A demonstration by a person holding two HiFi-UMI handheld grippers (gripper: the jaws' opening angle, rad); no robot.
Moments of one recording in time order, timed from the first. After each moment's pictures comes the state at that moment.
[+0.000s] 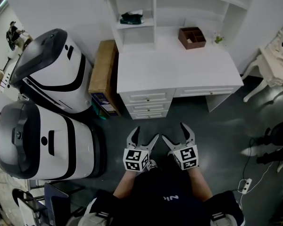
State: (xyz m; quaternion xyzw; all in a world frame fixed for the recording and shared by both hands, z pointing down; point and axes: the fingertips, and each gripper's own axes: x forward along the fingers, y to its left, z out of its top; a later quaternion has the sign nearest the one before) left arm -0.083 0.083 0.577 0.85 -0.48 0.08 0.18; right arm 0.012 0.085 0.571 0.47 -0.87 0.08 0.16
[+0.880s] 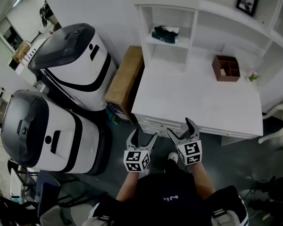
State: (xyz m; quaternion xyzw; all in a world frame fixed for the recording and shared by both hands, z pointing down) left arm -0.142 -0.081 0.570 0.74 -0.64 0.04 0.19; right arm -0.025 -0.141 0.554 0.36 -0.92 0.04 0.14
